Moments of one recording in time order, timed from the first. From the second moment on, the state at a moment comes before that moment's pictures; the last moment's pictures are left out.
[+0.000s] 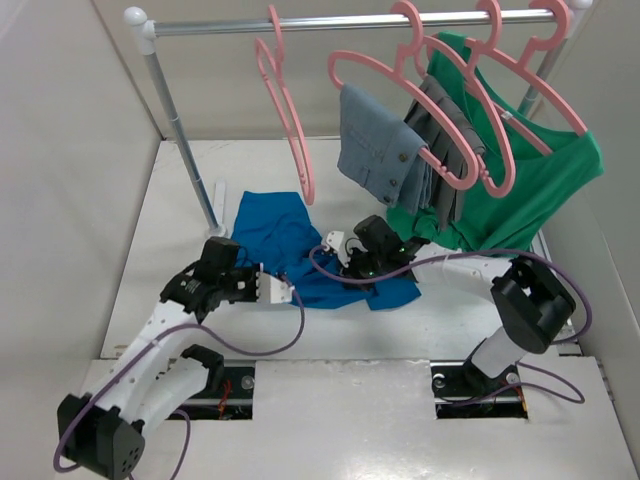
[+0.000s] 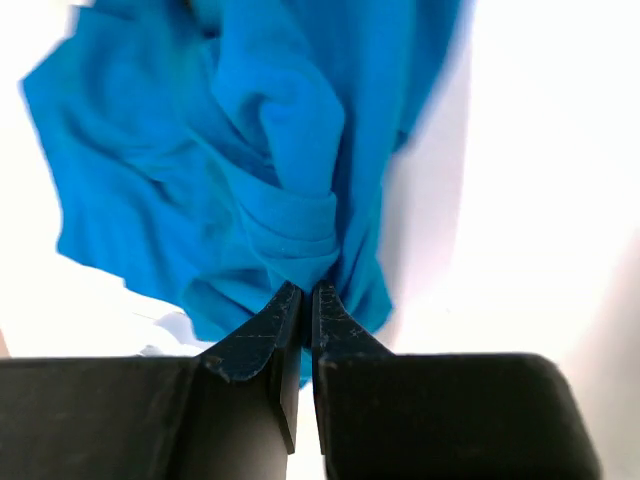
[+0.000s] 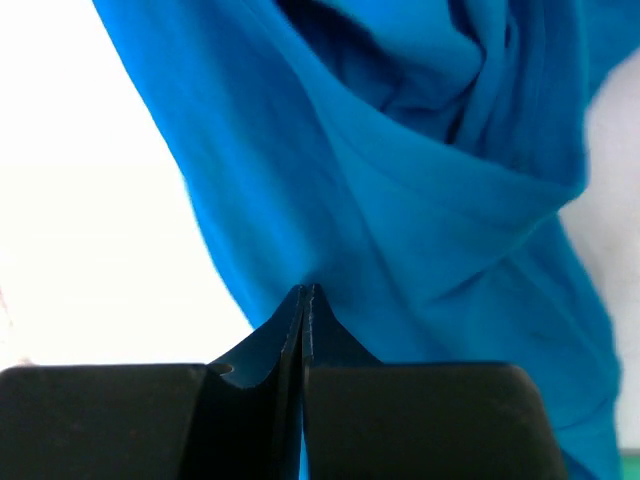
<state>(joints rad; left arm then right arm) -0.39 0.85 0.63 -0.69 0.32 1.18 0.75 1.60 0.94 -0.26 -0.39 -0.34</state>
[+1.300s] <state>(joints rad) -0.47 1.23 0.60 -0.36 0.26 0.66 0.79 1.55 0.97 -0.32 -0.26 -0.26</state>
